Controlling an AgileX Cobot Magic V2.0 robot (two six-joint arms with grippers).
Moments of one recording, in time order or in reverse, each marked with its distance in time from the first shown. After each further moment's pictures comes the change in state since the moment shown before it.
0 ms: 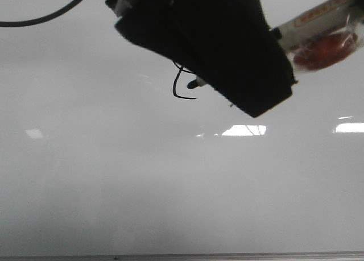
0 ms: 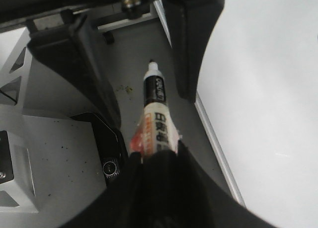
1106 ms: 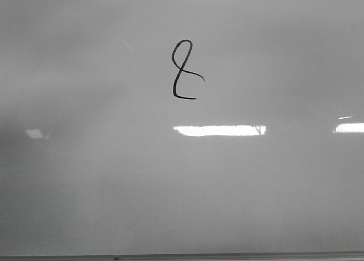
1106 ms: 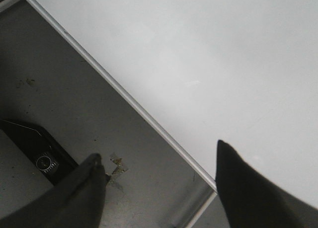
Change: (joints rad) left arm 0.307 -0.283 -0.004 0.726 0.097 -0.883; right arm -0.092 -0.156 -0.041 -0.417 0.075 0.439
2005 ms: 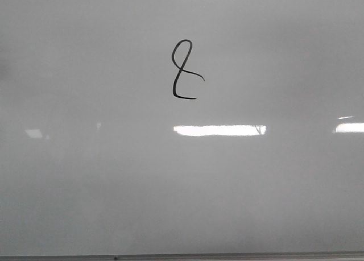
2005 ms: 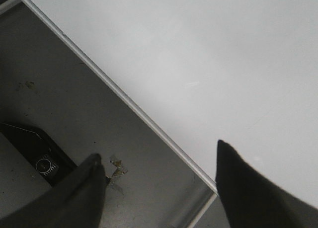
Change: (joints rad) left arm 0.574 0.231 0.273 -0.004 -0.471 -0.231; right arm 0.000 0.000 0.000 -0.002 -0.007 0.007
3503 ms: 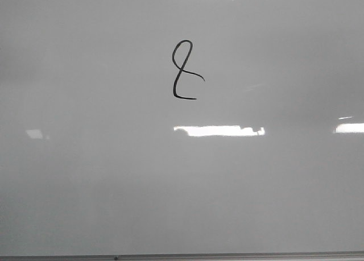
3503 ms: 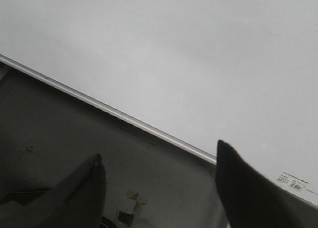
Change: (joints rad) left arm -0.496 -0.602 -0.047 -0.094 0.435 0.126; right arm 0.000 -0.322 0.075 -0.105 0.065 0.349
